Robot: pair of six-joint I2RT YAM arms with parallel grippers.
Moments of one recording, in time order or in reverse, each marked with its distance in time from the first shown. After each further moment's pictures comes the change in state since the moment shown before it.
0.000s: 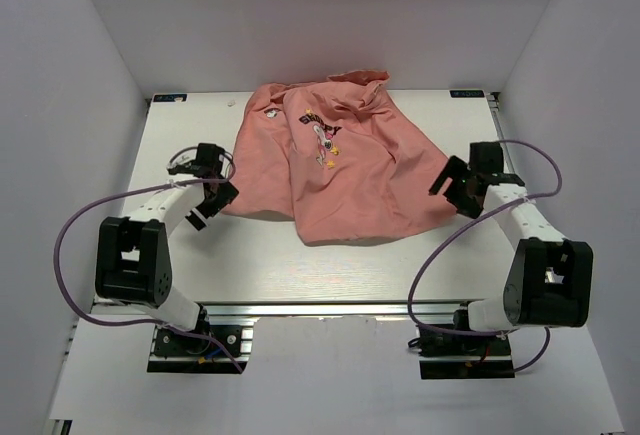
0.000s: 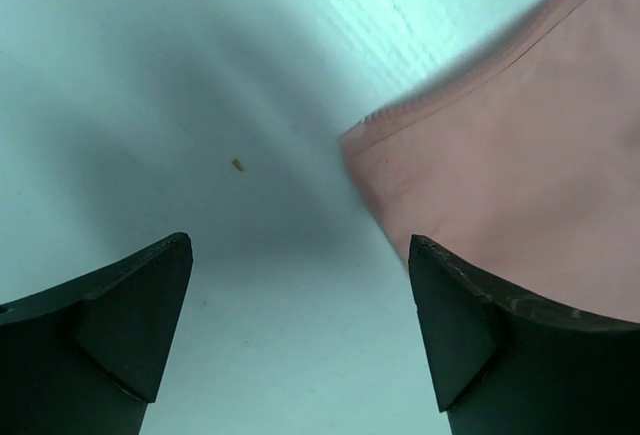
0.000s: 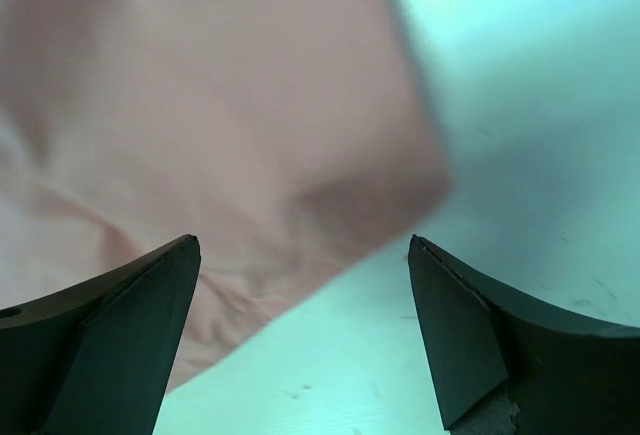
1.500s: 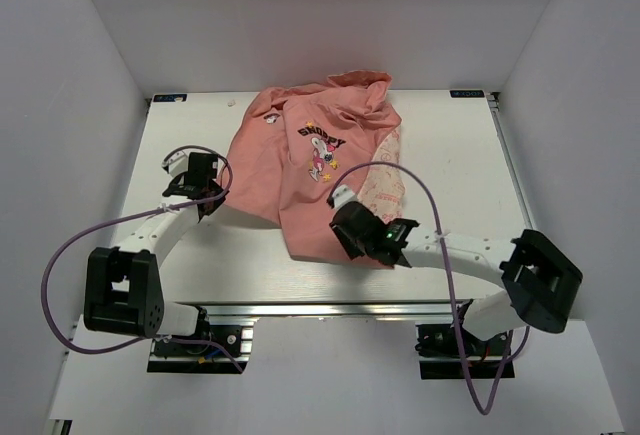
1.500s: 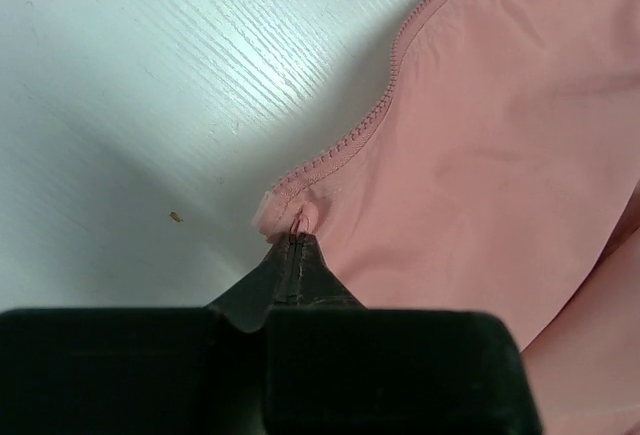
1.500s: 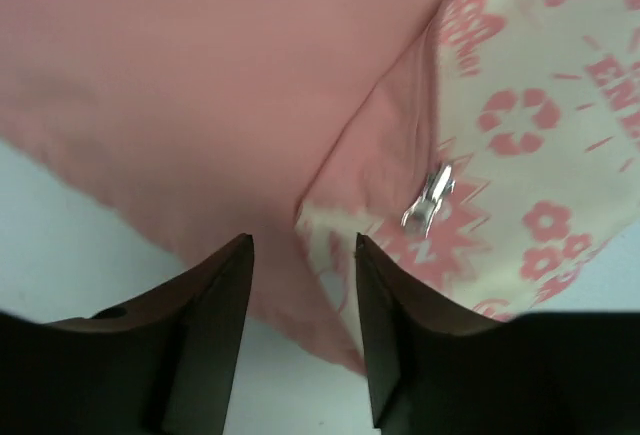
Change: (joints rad) left arm -0.002 -0.175 -0.185 0.305 -0.001 0.045; right arm 0.968 0.006 -0.097 0.182 0.416 -0.329
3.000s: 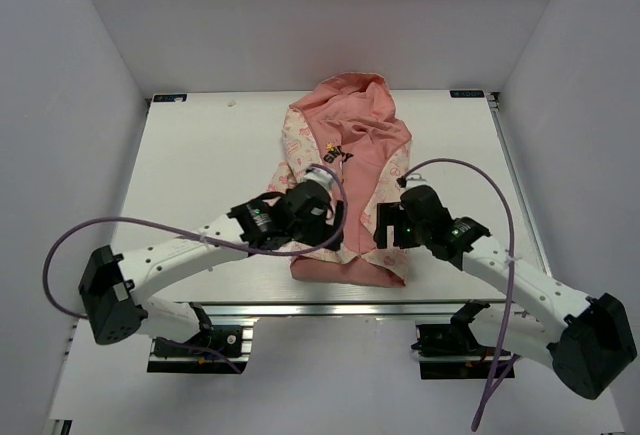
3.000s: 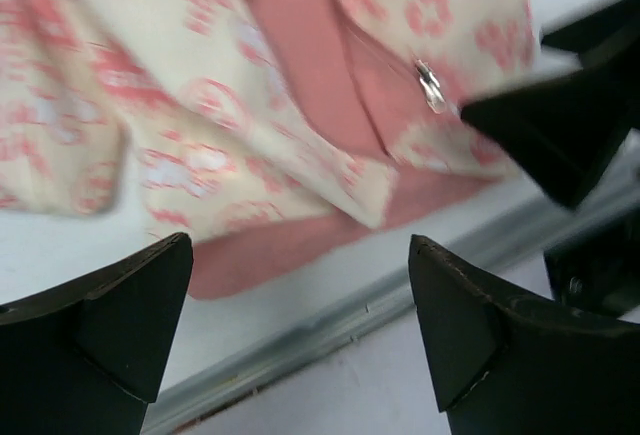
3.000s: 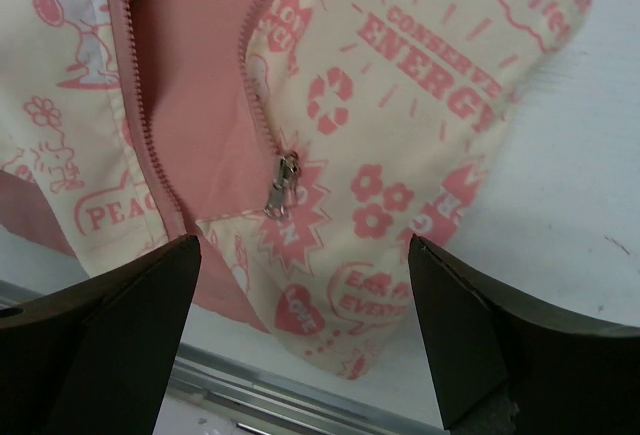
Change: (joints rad) left arm -0.898 -0.013 0.290 -0.240 0.117 0.290; right arm -0.320 -0.388 -0.151 -0.195 -0.276 0.248
